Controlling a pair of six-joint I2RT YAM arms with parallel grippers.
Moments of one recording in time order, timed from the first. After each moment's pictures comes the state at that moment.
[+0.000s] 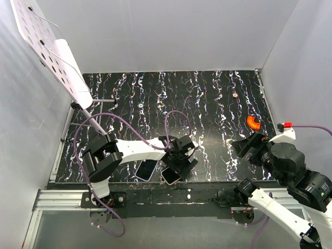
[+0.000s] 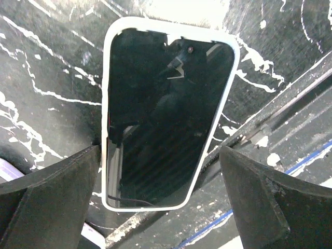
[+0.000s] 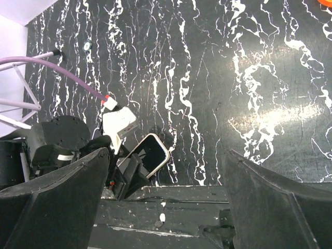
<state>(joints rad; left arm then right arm) -1.14 1.77 1.14 -0.58 0.07 -0.35 0.73 0.42 1.10 -1.20 0.41 0.83</state>
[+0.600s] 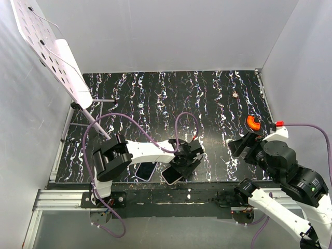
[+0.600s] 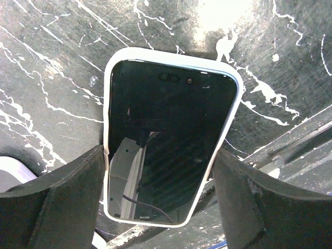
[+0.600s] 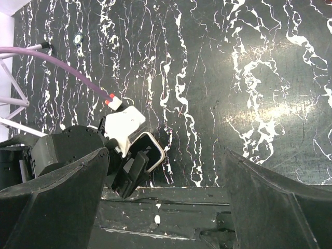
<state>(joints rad) -1.21 1.89 1.26 -0.65 -0.13 -0.39 0.73 0.42 1.04 -1.16 0.40 0.81</state>
